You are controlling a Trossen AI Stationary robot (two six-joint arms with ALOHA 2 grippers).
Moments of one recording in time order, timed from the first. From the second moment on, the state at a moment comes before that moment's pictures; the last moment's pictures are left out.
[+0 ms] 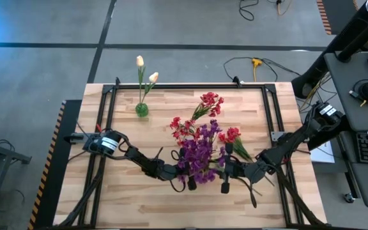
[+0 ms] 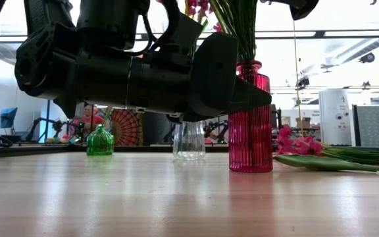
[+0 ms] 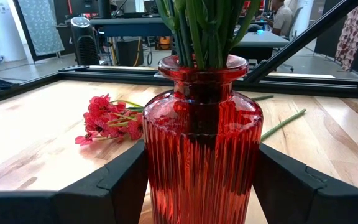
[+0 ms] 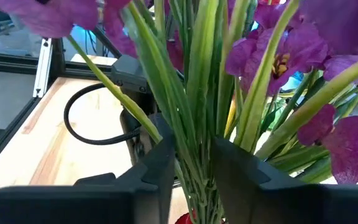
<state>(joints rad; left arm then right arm) -0.38 2.25 0.98 1.16 -0.64 -0.08 0.60 1.42 0.76 0.40 0.75 0.03</state>
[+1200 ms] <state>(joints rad) -0.38 2.25 0.98 1.16 -0.64 -0.08 0.59 1.42 0.76 0.32 0.75 0.11</state>
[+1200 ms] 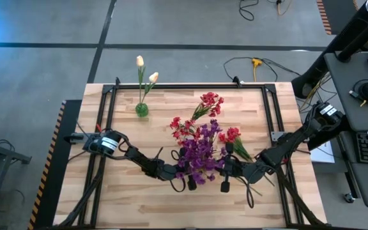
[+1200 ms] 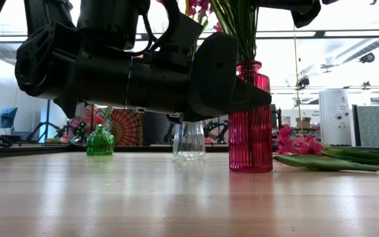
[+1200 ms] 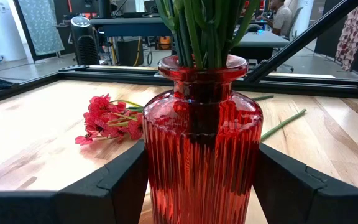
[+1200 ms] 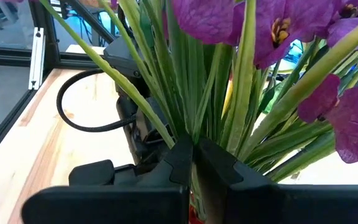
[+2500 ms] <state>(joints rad) -0.38 2.25 0.98 1.16 -0.64 -0.08 0.57 1.42 0.78 0.32 0.72 0.10</state>
